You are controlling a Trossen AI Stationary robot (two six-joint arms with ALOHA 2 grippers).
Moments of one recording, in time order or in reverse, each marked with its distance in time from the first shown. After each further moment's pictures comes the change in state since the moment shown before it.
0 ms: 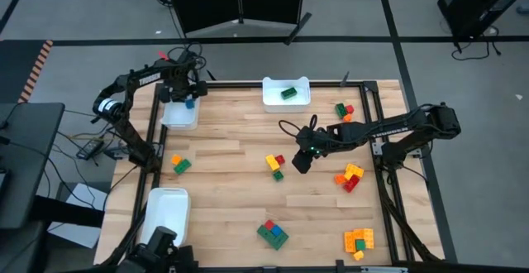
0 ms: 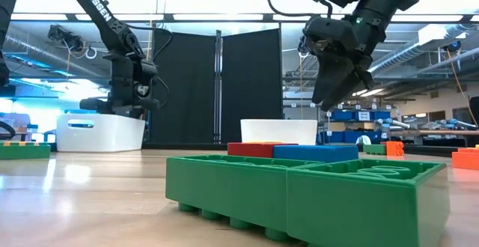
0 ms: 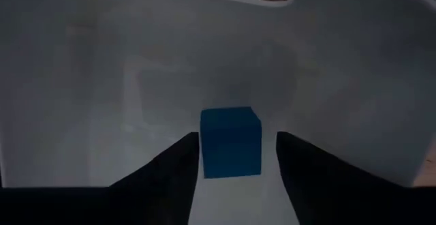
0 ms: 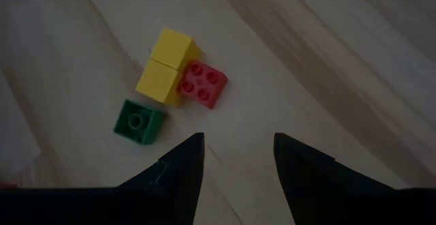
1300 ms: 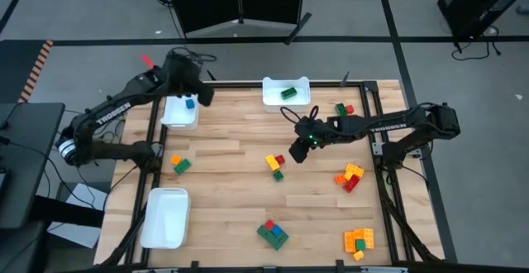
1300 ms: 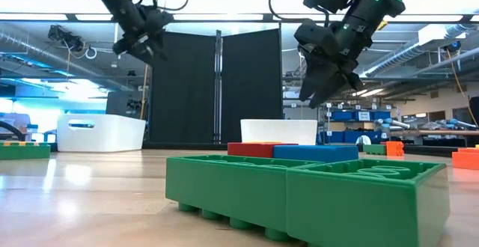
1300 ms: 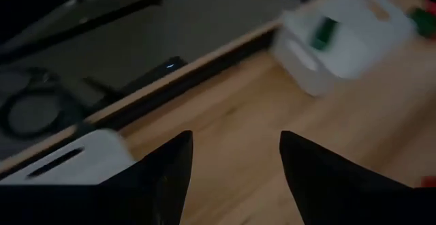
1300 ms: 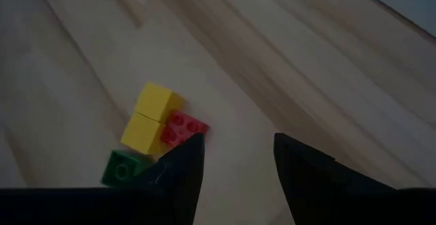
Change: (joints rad) left arm -0.397 -0.546 -0.002 0.133 -0.022 0.416; right arm -0.102 0.000 0.001 0.070 0.005 -0.039
